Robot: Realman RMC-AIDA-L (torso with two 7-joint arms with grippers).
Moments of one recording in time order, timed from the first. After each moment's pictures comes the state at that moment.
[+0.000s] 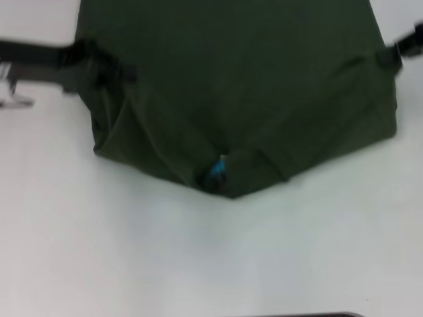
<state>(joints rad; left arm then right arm) -0.77 -2.00 -2.66 -0.69 -0.78 1.66 -2.55 0.82 1.83 -0.51 -0.77 -2.56 -1.76 2.38</state>
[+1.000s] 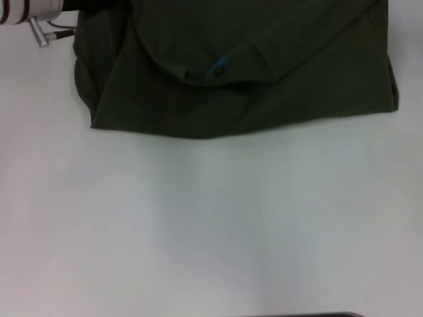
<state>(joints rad) -0.90 -2.09 -2.58 -0.60 -0.80 0.95 -2.55 0.80 1.90 -0.52 -0.70 -2.40 -1.21 2.37</state>
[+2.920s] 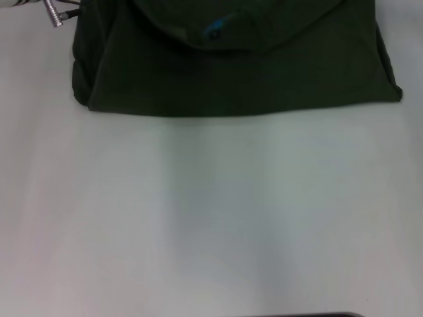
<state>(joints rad) -0.93 -2.11 -2.37 -0.57 -0.85 0.61 -2.51 0.84 1.99 -0.79 -0.63 -2.40 -0.69 2.32</state>
